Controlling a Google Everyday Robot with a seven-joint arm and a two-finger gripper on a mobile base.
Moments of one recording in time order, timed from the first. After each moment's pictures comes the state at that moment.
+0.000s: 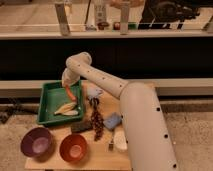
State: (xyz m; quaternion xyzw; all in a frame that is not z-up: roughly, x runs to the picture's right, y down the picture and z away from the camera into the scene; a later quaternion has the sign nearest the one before) arm -0.241 -0.049 0.898 0.08 -0.31 -0.72 0.62
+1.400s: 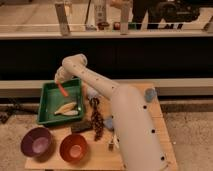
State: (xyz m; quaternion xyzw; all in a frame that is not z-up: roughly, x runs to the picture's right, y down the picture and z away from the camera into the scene) arm -0.298 -0.075 0.917 0.15 -0.31 -0.72 0.60
